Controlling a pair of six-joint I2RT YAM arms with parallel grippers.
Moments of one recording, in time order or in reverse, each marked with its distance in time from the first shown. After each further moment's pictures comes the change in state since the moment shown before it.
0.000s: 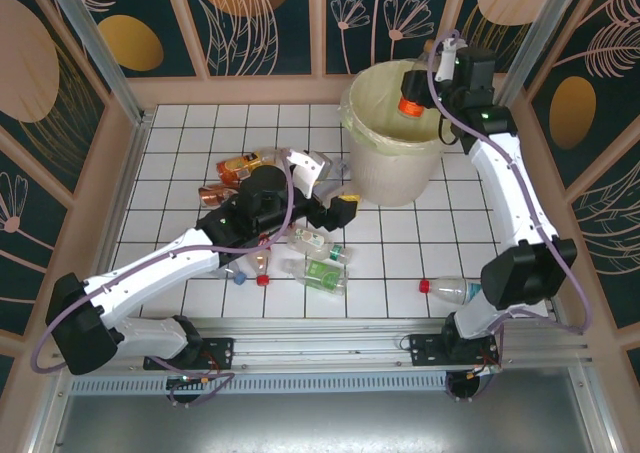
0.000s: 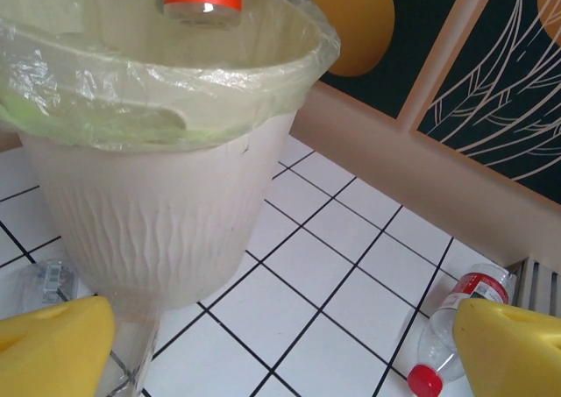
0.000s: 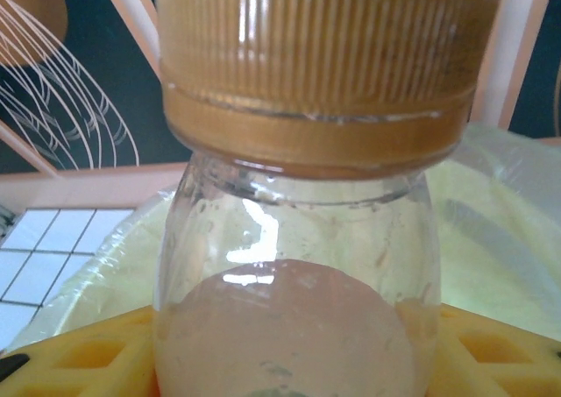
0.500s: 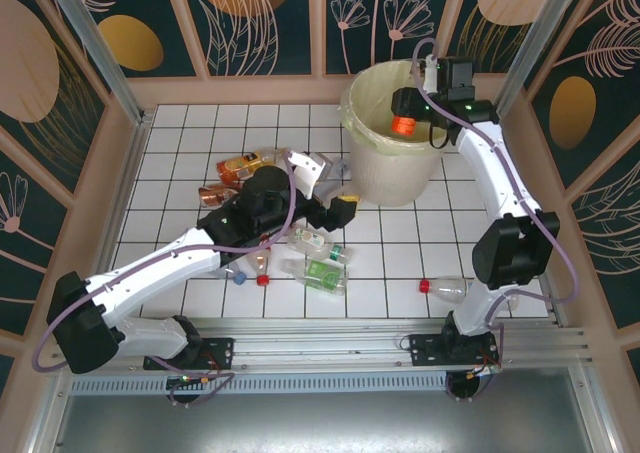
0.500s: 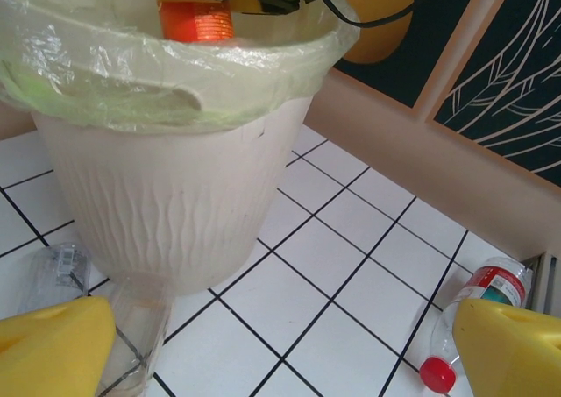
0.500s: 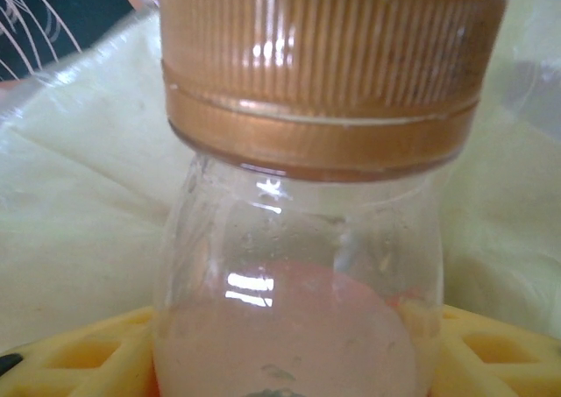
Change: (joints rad) left arm 0.000 0.013 0.000 -0.023 -0.023 -0.001; right arm 0.000 0.130 0.020 -0.126 -0.010 -0.009
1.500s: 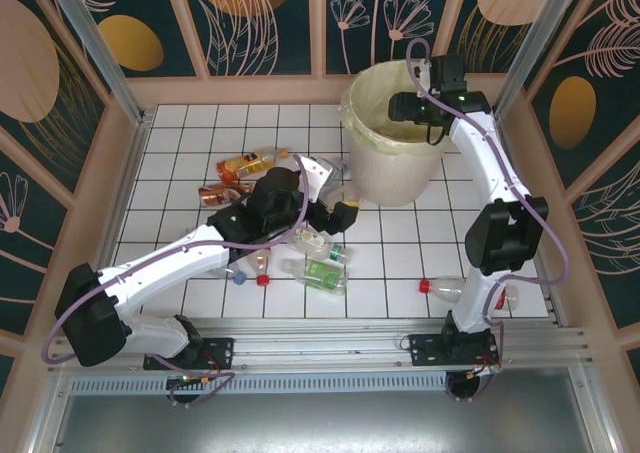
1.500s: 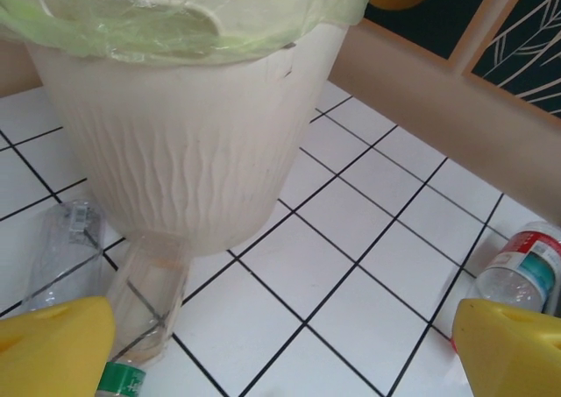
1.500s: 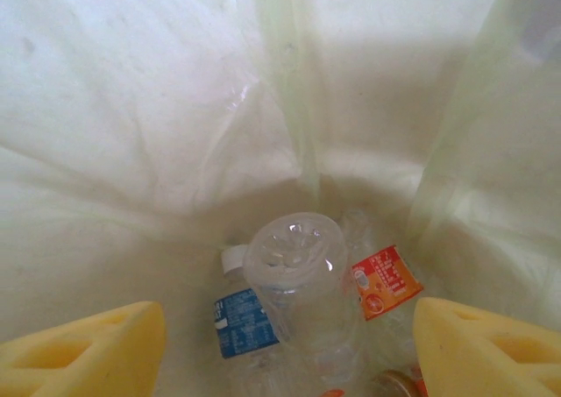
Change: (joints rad) left arm 0.000 0.051 0.003 -0.058 -0.032 0.028; right arm 0.000 0.092 0.108 -0.118 0.035 -0.029
